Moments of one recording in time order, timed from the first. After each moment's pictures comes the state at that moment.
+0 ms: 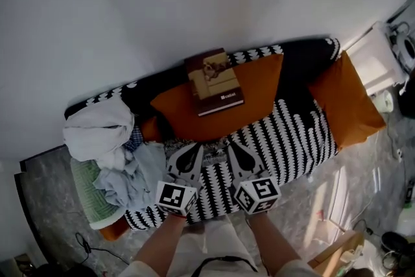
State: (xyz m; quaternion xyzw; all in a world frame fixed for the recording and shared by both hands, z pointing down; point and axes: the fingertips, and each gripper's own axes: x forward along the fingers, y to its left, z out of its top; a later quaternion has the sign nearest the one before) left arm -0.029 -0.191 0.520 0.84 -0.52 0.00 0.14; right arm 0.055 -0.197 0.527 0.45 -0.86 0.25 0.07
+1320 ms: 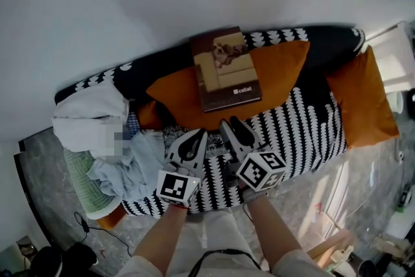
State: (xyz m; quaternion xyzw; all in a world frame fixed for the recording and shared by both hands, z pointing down) left arm -0.037 -0.233 0.579 0.83 -0.54 0.03 0.17; right arm 0.020 -0.270 0.592 0.40 -0.82 0.41 0.01
